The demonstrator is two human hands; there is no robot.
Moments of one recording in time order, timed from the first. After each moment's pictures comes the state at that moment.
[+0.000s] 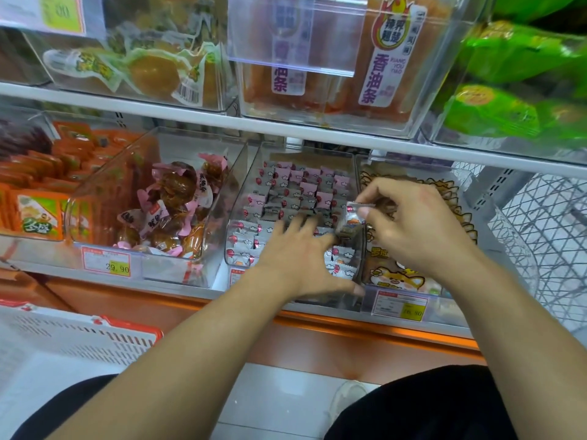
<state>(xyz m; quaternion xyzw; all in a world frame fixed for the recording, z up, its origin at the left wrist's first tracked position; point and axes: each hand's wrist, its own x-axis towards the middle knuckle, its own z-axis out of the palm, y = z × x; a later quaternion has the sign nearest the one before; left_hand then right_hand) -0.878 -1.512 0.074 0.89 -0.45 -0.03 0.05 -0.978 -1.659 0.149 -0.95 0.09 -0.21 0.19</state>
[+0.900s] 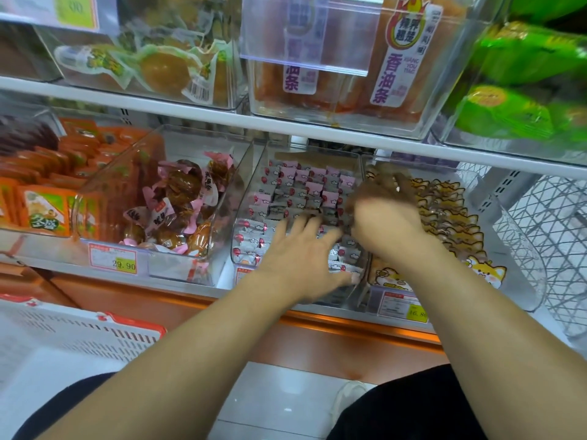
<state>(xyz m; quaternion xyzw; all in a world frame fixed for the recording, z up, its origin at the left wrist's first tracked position) -0.879 -1.505 0.070 0.89 -0.45 0.00 0.08 -0.916 -1.652 0.113 -0.96 0.20 -0.09 -0.17</state>
